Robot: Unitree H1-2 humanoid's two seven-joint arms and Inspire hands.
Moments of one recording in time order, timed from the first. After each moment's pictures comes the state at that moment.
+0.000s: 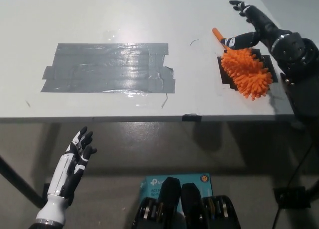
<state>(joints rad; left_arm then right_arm) -0.07 0.16 0.01 0.09 0.01 -0.20 -0.09 -1.02 -0.28 0.18 0.64 -0.34 0.30 0.25</state>
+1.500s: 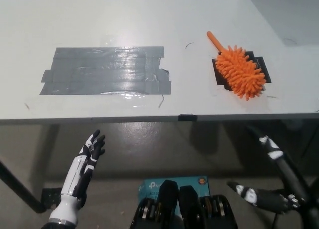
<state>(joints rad) -0.07 0.12 -0.01 0.13 0.01 -0.18 -0.09 0.00 -0.21 0.13 -0.47 -0.20 0.24 0.23</state>
